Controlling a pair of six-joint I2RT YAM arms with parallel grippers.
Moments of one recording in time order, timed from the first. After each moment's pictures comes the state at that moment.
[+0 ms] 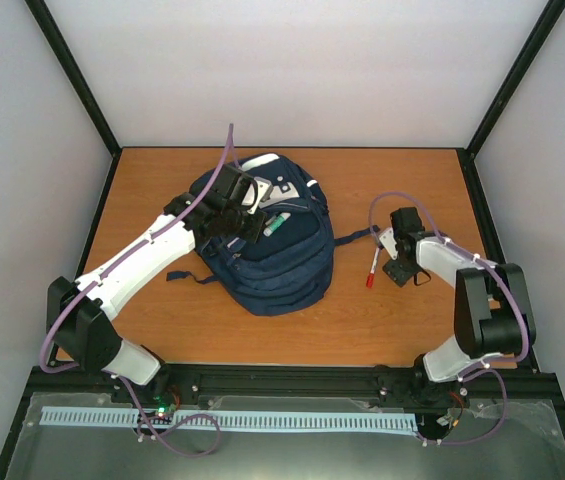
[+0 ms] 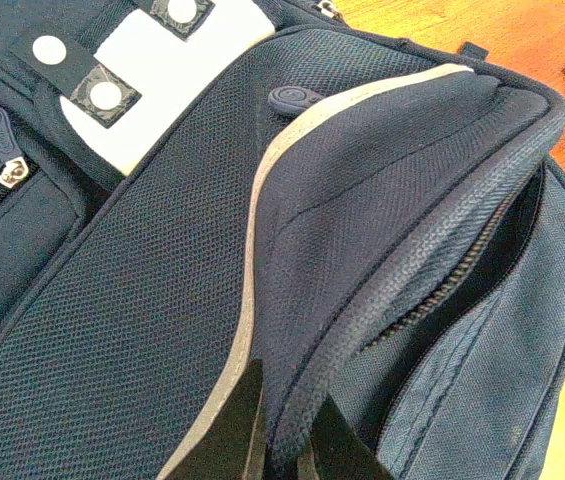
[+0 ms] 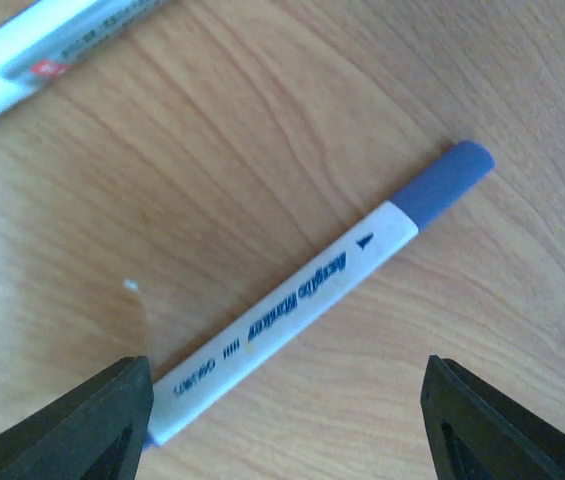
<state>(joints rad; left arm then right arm) -0.61 1.48 1.35 -0.76 0.06 -0.18 0.14 1.58 0.84 -0.53 0.27 -0.60</state>
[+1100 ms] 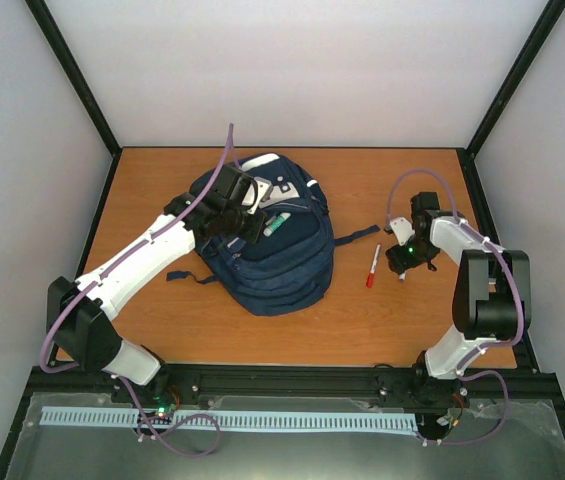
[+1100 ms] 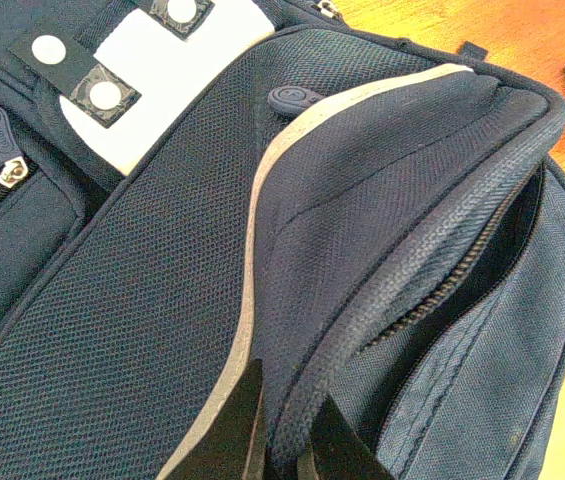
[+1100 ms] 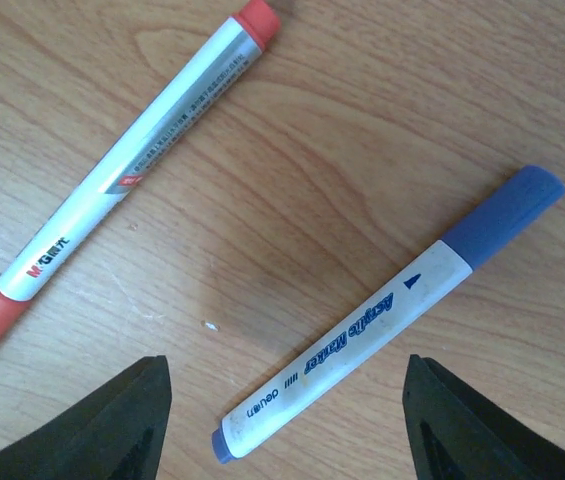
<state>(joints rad) -0.61 1.48 1.35 -0.76 0.06 -0.18 -0.01 1.66 1.02 -0.75 -0.09 -0.50</state>
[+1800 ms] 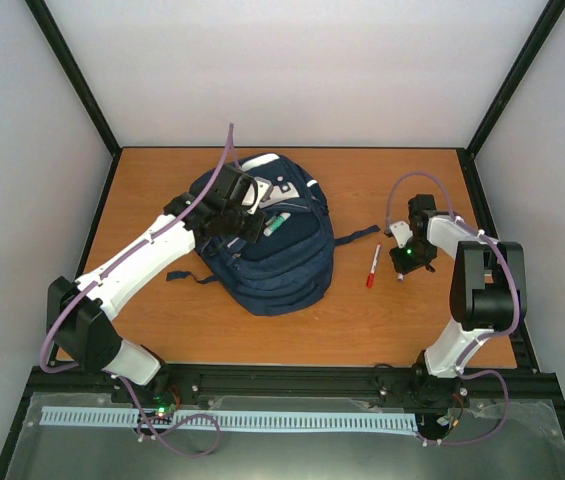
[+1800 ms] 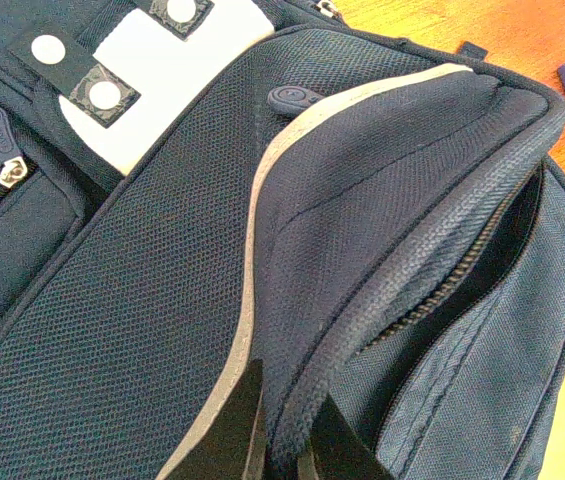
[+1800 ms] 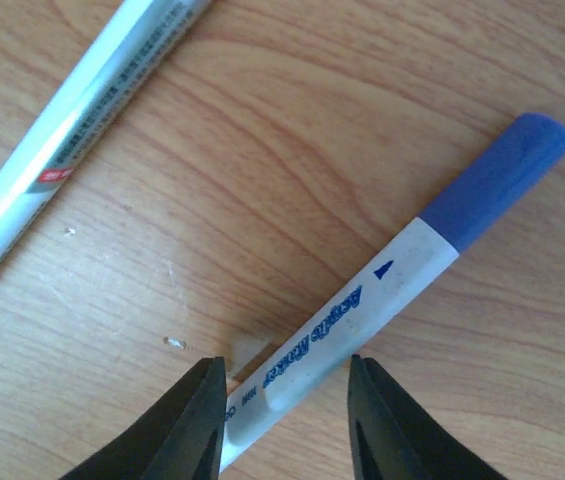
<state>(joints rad) -0.61 1.48 1.35 -0.76 0.06 -0.18 -0.01 1.72 1.03 -0.74 -0.05 -0.47</state>
